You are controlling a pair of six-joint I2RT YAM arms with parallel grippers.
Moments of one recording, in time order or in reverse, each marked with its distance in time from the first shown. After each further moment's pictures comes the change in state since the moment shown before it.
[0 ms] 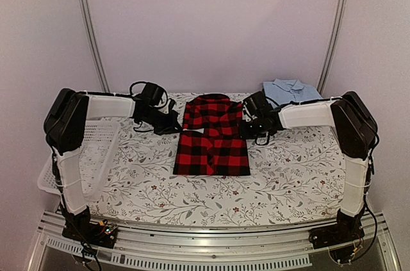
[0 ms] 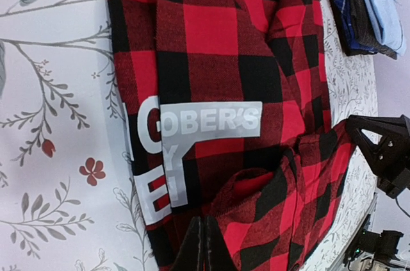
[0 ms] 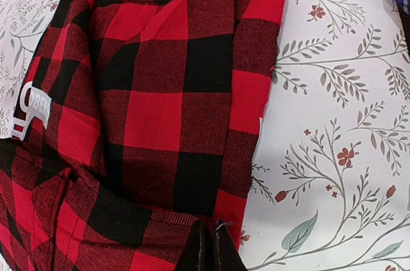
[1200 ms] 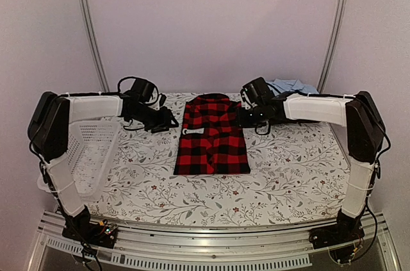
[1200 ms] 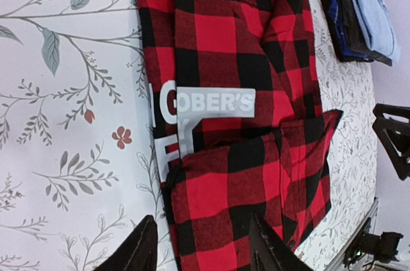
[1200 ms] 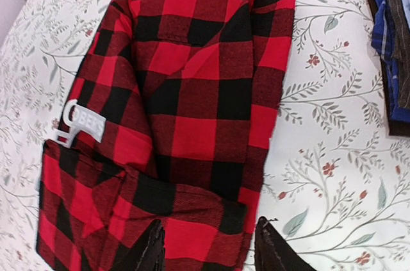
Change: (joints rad) left arm 0.019 -0.126 -0.057 -0.057 -0.070 0.000; right arm 0.020 -0.076 0.097 -0.120 0.033 -0.007
